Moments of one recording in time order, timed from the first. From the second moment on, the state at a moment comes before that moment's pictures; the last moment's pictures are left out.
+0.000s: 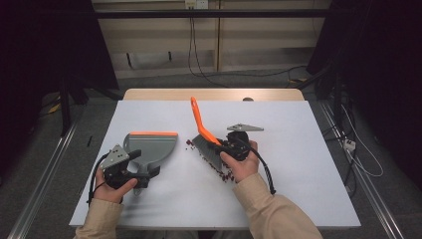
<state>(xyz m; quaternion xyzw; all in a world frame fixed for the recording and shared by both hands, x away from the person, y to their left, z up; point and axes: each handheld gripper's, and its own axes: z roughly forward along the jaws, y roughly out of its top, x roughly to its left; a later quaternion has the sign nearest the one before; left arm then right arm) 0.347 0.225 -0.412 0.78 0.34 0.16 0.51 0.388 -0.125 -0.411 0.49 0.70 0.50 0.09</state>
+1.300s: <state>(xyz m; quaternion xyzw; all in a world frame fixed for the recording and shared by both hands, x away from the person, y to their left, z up) 0.348 0.221 -0.415 0.78 0.34 0.15 0.50 0.392 -0.122 -0.429 0.53 0.68 0.49 0.08</state>
